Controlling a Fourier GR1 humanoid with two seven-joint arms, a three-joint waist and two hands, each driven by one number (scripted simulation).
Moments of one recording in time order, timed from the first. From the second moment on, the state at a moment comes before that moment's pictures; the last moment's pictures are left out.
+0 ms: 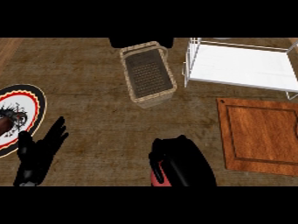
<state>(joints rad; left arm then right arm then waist) 0.09 0.36 -0.18 -1.47 0.25 0.15 0.22 -0.07 -0.01 0.65 -1.88 1.06 0.17 0.30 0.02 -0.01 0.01</state>
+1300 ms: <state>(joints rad) 0.06 0.36 -0.19 -1.46 0.23 0.13 0.24 -1.05 -0.01 0.39 -1.77 0.81 -0.07 1.13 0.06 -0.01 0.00</state>
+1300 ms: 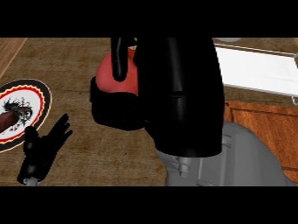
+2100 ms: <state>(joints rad) 0.08 0.35 -0.17 -1.48 0.22 0.13 0.24 -1.38 0.00 0.18 -1.15 0.58 -0.27 1.00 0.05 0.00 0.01</state>
